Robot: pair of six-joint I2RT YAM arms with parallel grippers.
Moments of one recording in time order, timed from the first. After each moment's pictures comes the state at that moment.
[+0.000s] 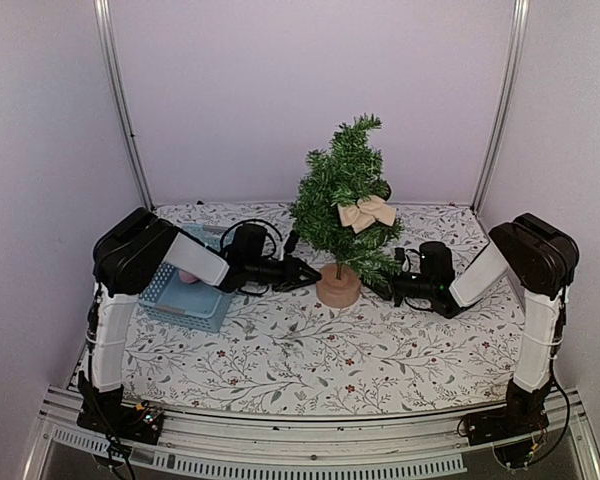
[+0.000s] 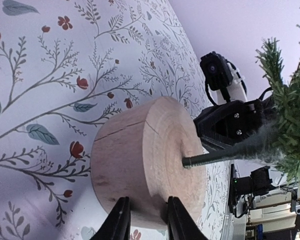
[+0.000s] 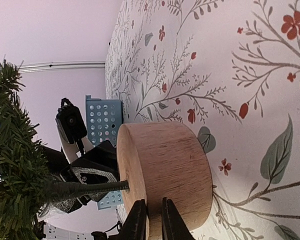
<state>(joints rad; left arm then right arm) -0.62 2.27 1.26 0.53 0.70 -0.71 0.45 2.00 0.73 0.87 -0.56 1.23</state>
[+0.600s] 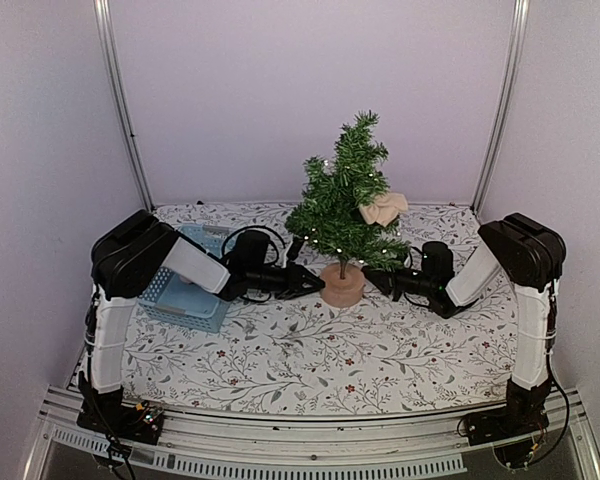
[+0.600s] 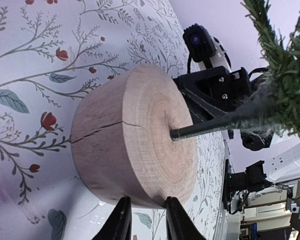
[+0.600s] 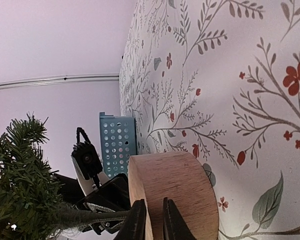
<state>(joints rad) -0.66 2.23 1.18 0.58 0.68 -0.76 0.40 2.11 0.78 1.05 -0.57 1.32</state>
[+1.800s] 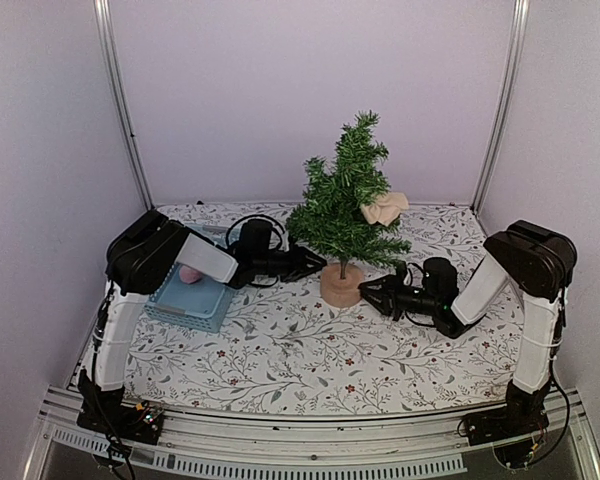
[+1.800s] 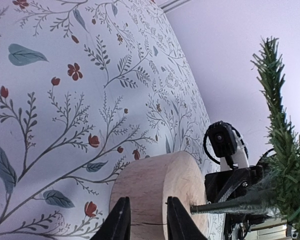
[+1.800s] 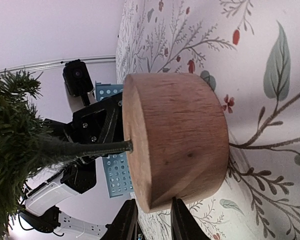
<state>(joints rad) -0.61 2.36 1.39 0.61 0.62 -0.83 0.50 1.99 0.58 1.11 -0.52 1.37</state>
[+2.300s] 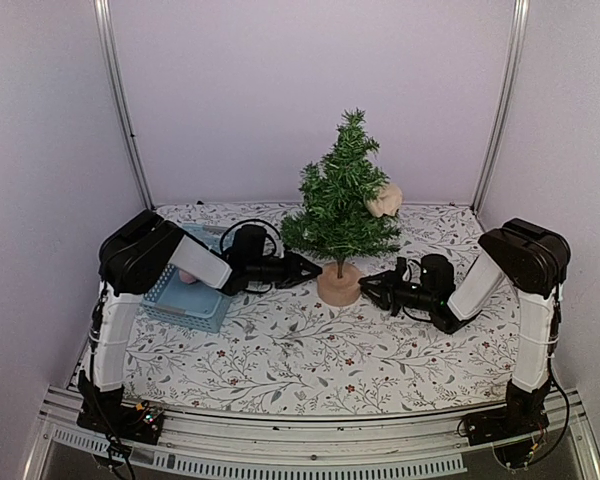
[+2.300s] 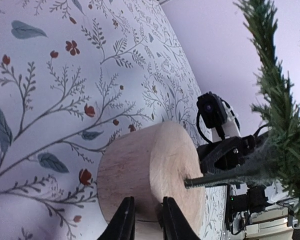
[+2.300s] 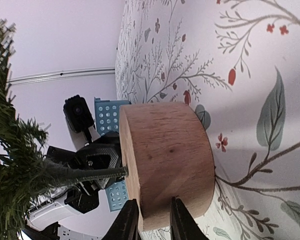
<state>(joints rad) -0.61 2.32 1.28 0.66 0.65 -0.80 0.49 2.05 0.64 1.11 -0.50 1.38</state>
